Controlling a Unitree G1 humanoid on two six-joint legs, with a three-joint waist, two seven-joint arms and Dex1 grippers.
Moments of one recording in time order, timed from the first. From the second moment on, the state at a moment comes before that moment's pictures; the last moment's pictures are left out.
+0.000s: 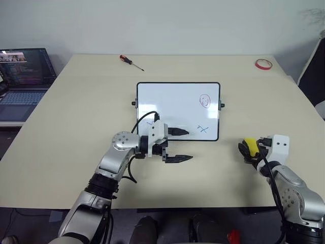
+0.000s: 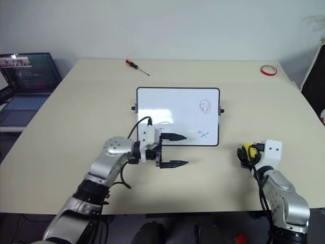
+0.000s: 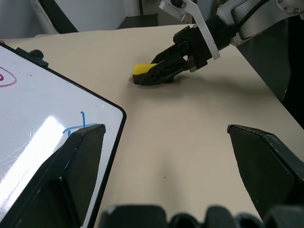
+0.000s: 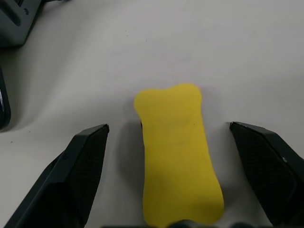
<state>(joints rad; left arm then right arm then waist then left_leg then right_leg) -0.52 0.39 -0.24 0.16 -0.27 0.04 -1.19 -0.05 -0.29 -0.32 -0.34 0.41 0.81 0.11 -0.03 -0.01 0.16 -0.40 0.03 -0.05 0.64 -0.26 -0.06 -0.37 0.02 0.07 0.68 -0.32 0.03</state>
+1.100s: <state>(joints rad) -0.48 0.41 -0.23 0.11 -0.27 0.06 -1.17 -0.07 -0.31 -0.33 -0.32 0.38 0.80 0.10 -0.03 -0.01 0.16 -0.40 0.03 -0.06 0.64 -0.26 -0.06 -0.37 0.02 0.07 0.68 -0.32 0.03</state>
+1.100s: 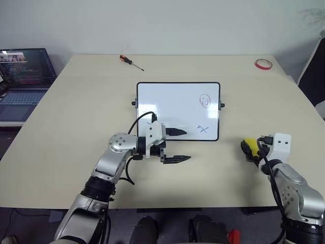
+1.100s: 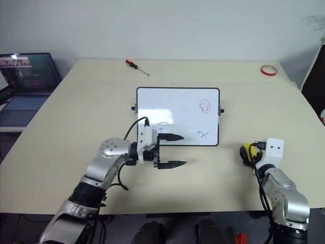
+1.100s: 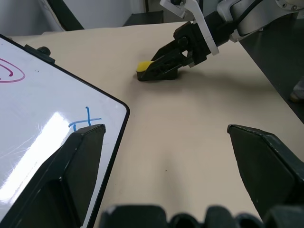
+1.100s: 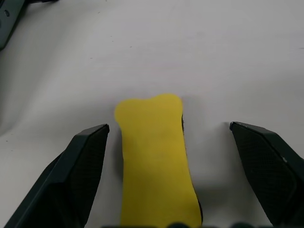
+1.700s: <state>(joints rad) -0.48 0.41 -0.23 0.11 -0.26 0.04 -1.16 -0.08 -0.31 -0.33 -0.33 0.38 0.82 0.10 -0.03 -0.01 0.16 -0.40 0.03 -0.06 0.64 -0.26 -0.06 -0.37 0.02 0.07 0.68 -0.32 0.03</state>
